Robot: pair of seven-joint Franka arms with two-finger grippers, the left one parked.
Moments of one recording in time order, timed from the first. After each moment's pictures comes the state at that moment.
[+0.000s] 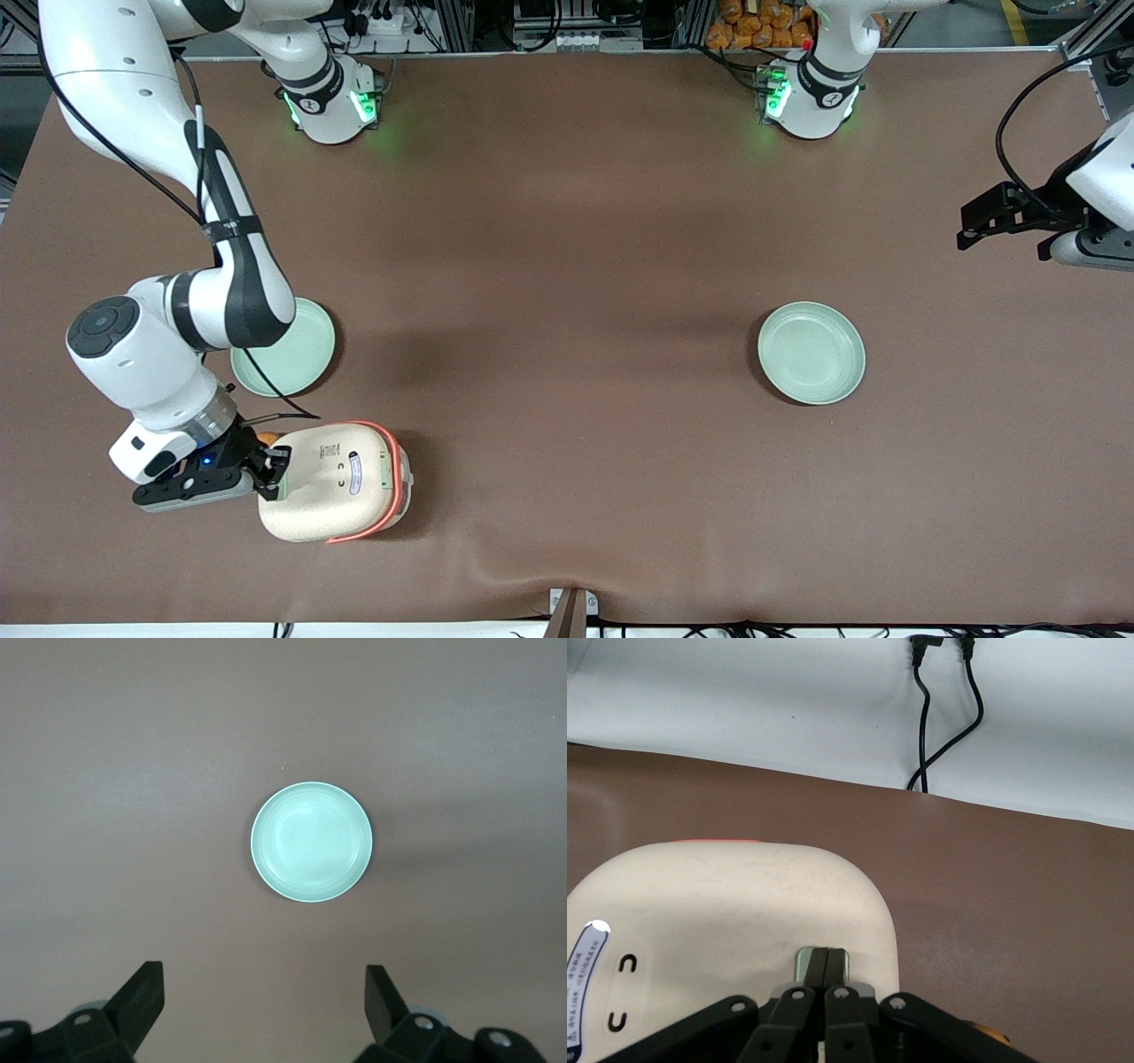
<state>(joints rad) 0.08 0.63 0.03 -1.47 0.01 2.54 -0.09</state>
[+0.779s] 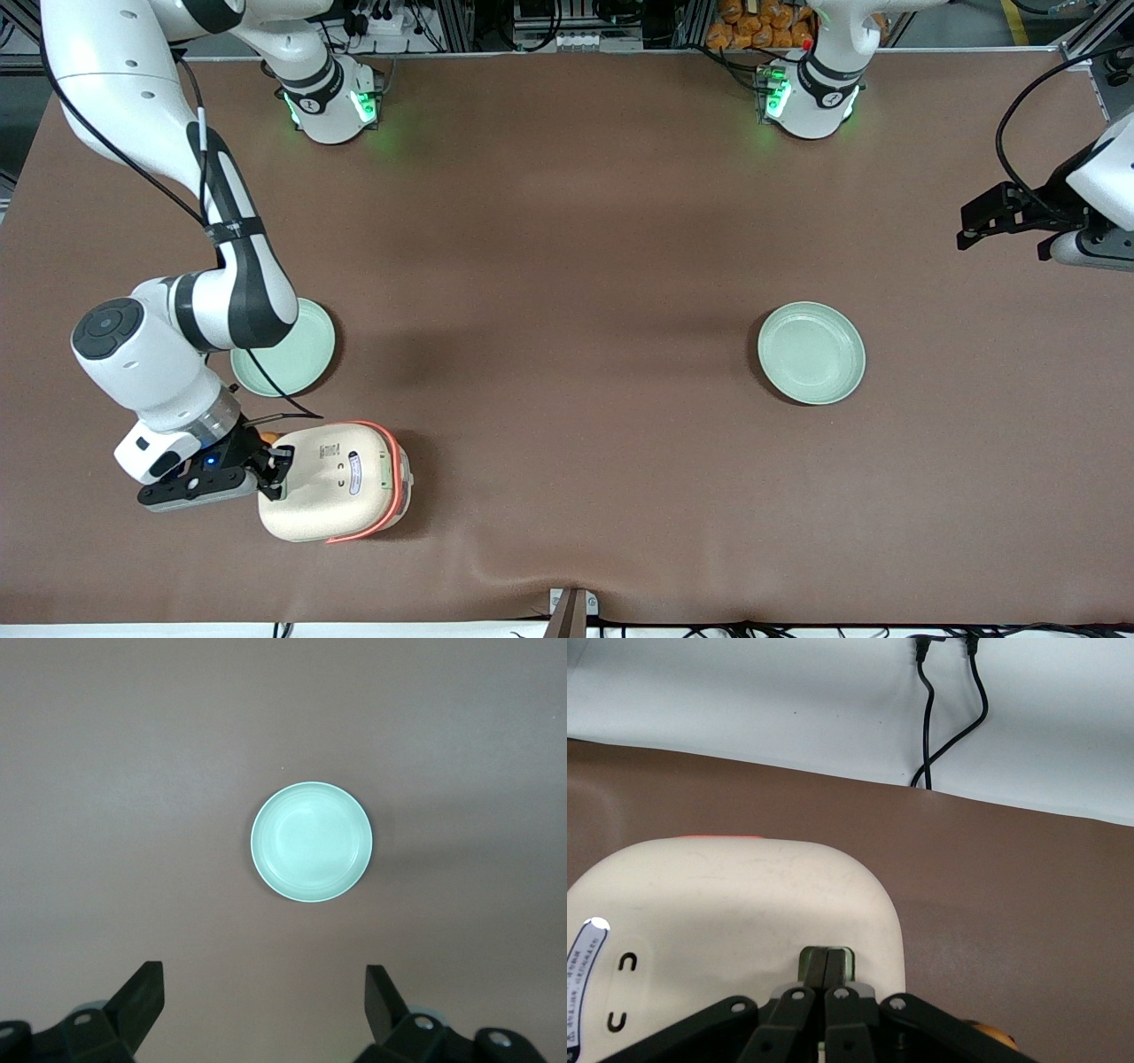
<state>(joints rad) 0.08 0.64 0.04 -1.47 0.01 2.54 -0.09</state>
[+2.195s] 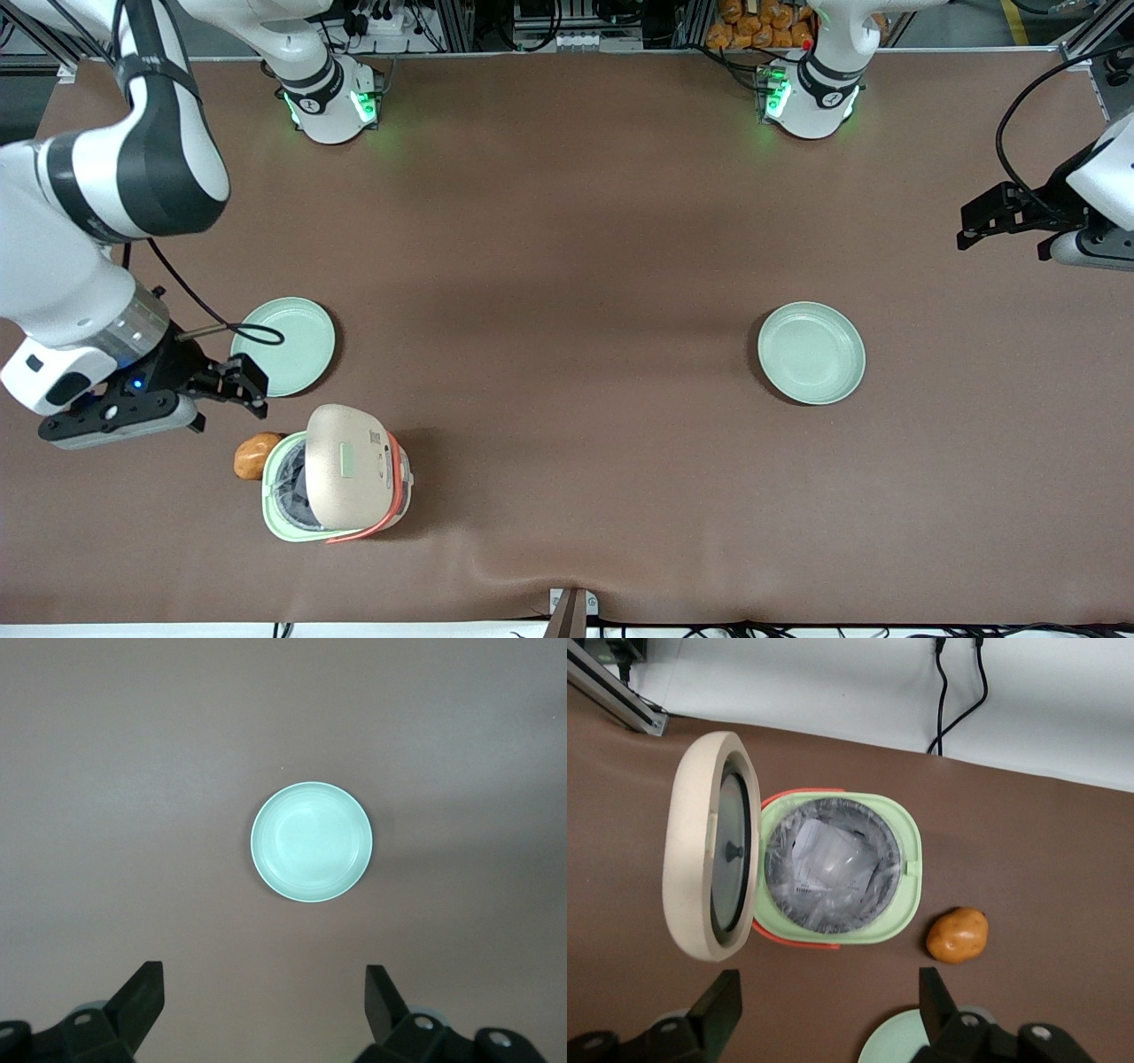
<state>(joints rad) 0.10 0.35 0.07 -1.37 0.00 1.96 -0.04</state>
